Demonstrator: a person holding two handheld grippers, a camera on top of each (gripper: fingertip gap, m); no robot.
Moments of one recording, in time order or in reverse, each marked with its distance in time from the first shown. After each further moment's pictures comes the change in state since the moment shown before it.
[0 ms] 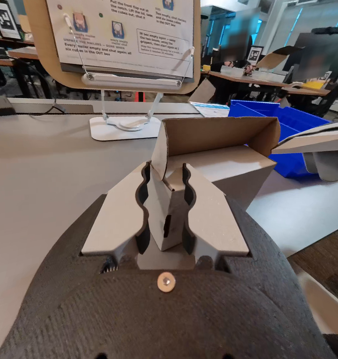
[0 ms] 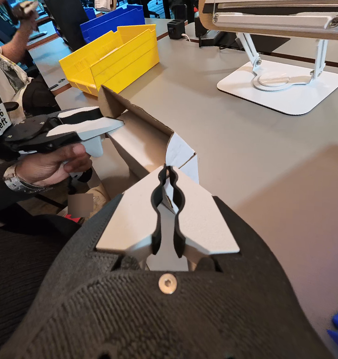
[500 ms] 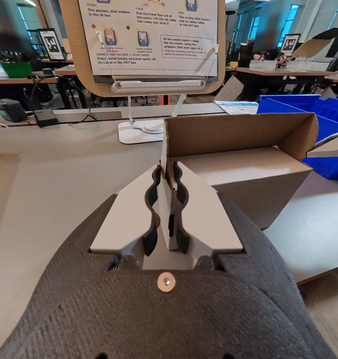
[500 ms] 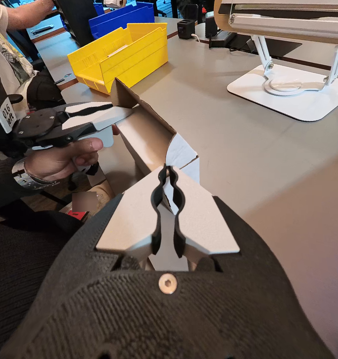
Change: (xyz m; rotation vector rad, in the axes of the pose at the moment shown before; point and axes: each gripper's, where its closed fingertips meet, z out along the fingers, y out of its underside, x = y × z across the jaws) left arm -0.021 -0.002 -0.003 0.013 -0.138 0.084; right arm -0.017 0.001 0.005 -0.001 -0.020 -0.040
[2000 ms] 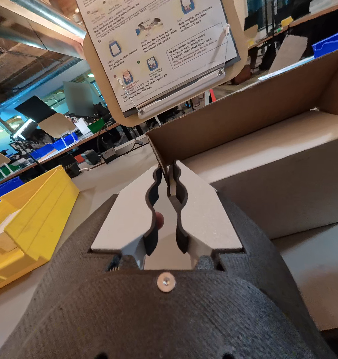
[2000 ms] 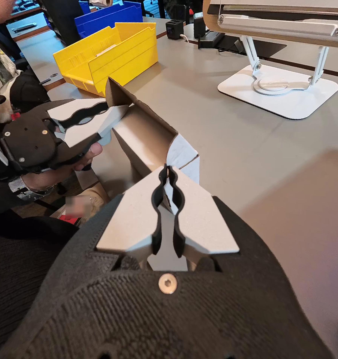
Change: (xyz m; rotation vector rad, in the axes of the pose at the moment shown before) left arm 0.002 -0.008 0.004 0.040 -0.233 0.419; right arm 0.004 0.001 0.001 0.003 0.058 0.000
